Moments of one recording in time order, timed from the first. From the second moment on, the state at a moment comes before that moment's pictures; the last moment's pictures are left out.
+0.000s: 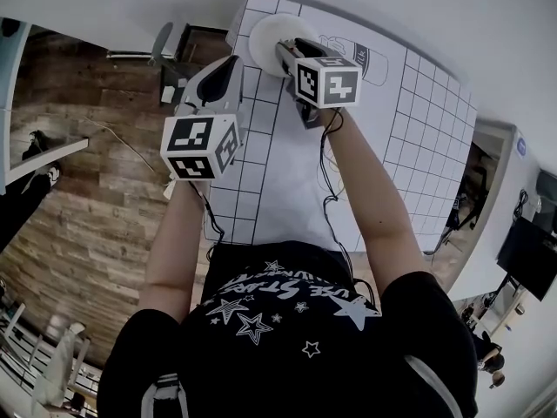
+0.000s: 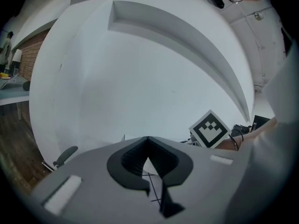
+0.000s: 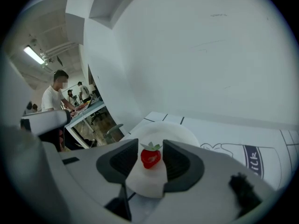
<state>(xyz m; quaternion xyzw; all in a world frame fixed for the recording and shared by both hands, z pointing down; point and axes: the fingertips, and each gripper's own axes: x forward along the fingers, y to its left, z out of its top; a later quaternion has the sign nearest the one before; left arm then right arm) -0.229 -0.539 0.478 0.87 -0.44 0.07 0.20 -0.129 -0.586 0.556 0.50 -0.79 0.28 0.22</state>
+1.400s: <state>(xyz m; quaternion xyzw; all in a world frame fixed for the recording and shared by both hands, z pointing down) -0.153 -0.387 0.388 0.87 -0.47 0.05 0.15 -0.014 -0.426 0.444 0.51 -0.81 0.29 0.06</state>
